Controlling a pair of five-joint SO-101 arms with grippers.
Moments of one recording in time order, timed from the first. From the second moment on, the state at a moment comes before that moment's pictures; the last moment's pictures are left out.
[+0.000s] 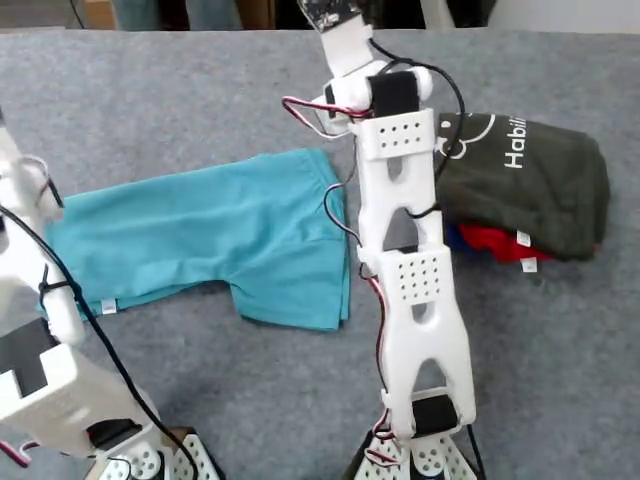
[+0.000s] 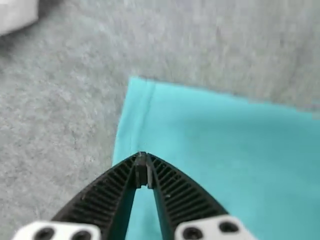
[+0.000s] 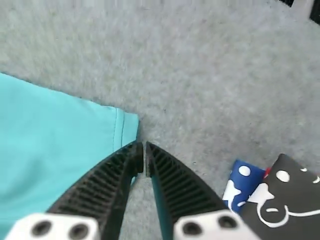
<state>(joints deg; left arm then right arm) -35.3 5.0 11.4 58.3 -5.8 -12.1 56.4 -92.4 100.9 16.1</state>
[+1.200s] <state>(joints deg) -46.4 -28.5 65.8 27.8 -8.9 -24.0 -10.5 -11.6 101.0 28.5</state>
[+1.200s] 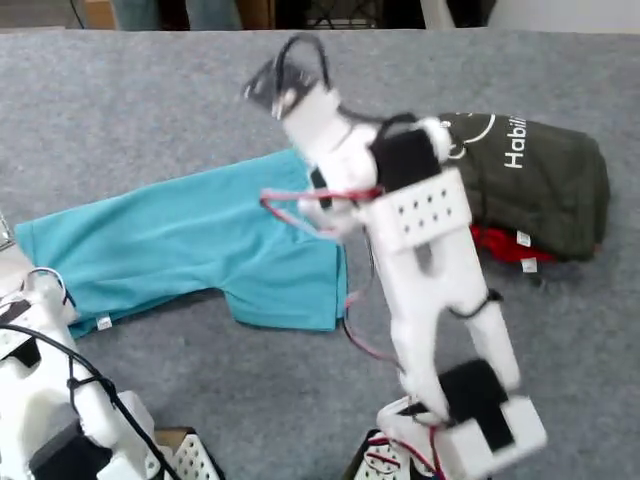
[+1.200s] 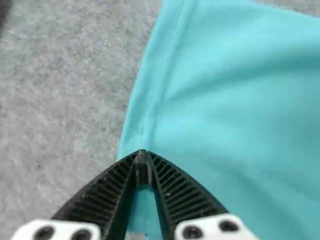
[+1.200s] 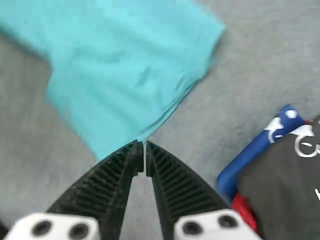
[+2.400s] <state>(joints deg) -47.9 -25.0 65.8 24.8 -8.5 -45.8 -26.4 43.2 80.8 47.8</state>
